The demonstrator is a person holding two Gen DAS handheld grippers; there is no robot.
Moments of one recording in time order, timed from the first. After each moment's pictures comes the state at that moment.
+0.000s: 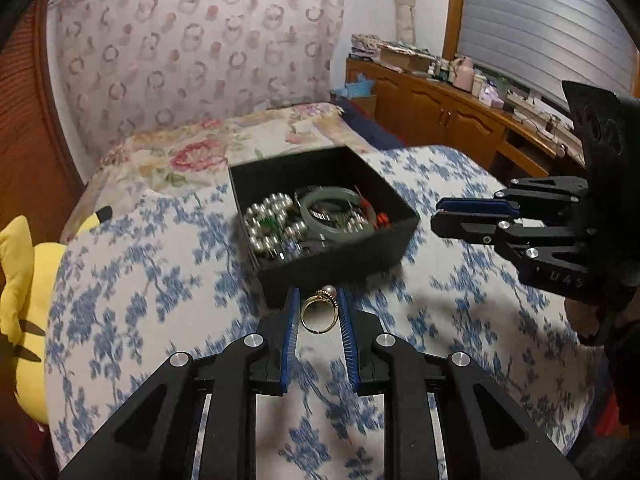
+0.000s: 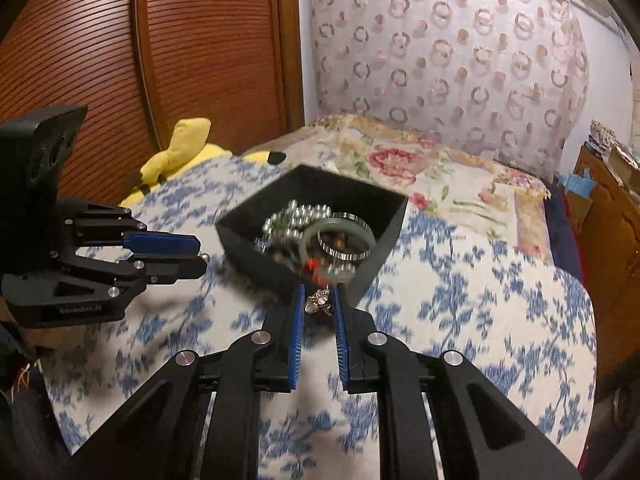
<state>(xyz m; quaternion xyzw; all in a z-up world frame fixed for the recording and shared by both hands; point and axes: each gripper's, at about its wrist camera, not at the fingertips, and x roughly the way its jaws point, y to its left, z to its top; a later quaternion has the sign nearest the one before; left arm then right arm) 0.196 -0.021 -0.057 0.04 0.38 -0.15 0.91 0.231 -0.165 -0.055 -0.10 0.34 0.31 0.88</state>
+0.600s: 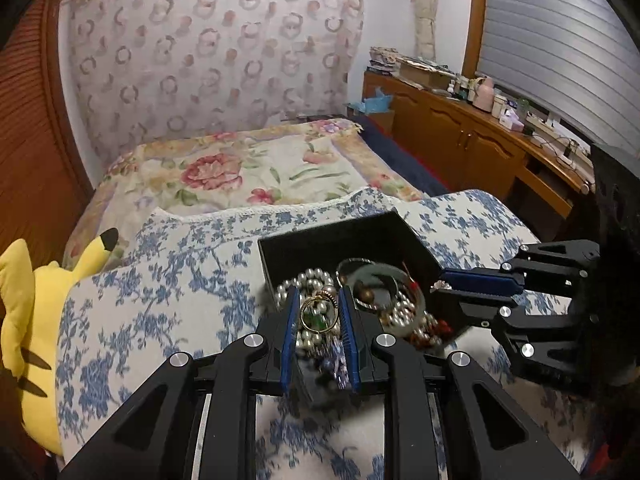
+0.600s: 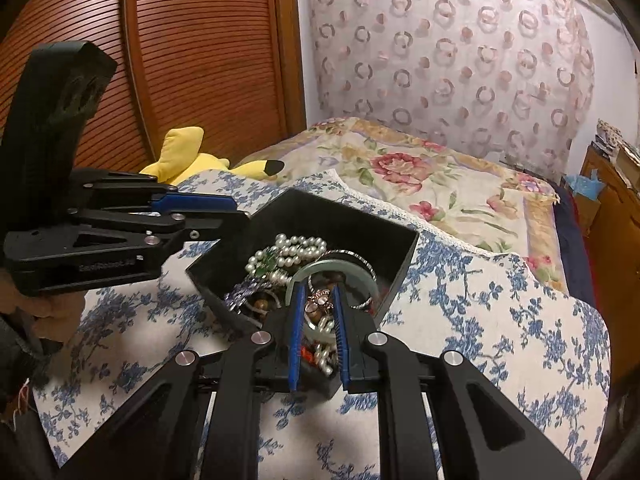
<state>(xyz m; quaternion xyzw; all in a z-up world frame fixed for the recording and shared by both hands) 0.273 -0.011 -0.040 0.03 0.37 -0.13 0.92 0.274 -0.143 -0.060 -0.09 0.34 0.32 0.88</state>
